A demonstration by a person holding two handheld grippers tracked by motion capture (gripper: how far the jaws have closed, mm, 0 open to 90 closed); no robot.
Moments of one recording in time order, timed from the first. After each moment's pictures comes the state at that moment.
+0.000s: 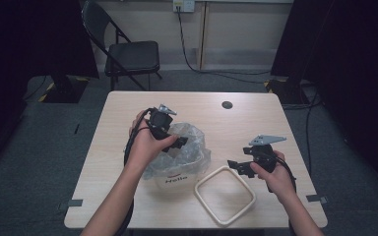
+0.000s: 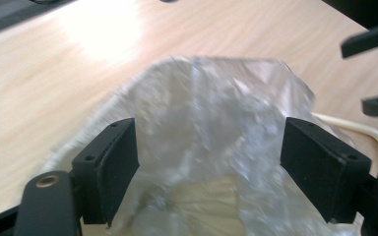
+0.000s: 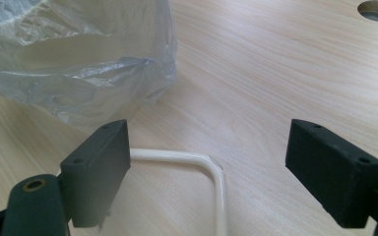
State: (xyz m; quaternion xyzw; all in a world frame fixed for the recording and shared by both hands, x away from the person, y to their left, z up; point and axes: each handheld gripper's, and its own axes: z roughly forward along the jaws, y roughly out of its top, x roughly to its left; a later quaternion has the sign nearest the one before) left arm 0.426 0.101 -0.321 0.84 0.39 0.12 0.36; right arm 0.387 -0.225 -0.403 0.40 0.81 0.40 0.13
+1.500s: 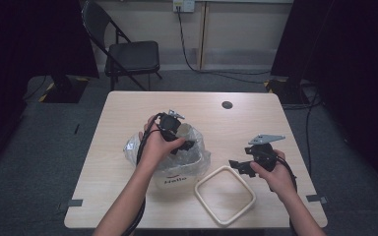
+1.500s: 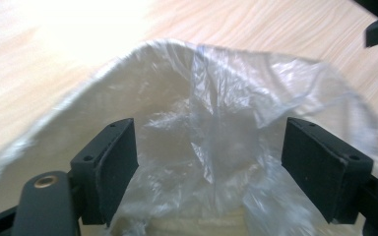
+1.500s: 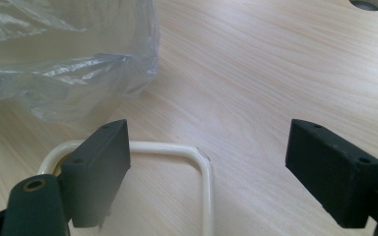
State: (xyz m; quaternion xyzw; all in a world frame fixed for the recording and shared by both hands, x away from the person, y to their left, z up) left arm 0.440 0.085 -0.356 0.84 0.40 0.09 0.36; right arm 0.391 -0.228 -0.405 0.41 0.82 0.38 0.14
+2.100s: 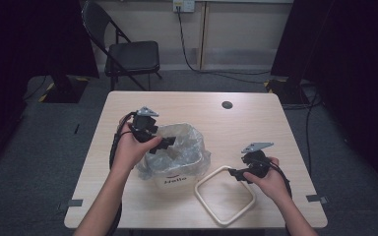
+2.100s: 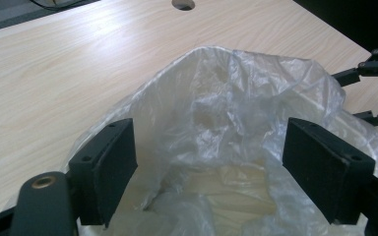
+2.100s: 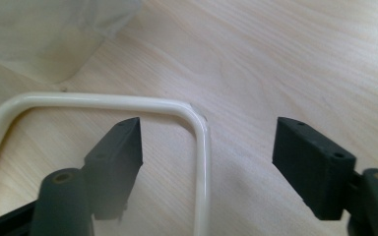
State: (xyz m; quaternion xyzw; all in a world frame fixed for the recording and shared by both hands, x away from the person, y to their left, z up) left arm 0.415 0.144 -0.337 0.81 0.41 0.11 0.40; right arm 0.392 -0.222 -0.443 0.40 0.85 0.31 0.13
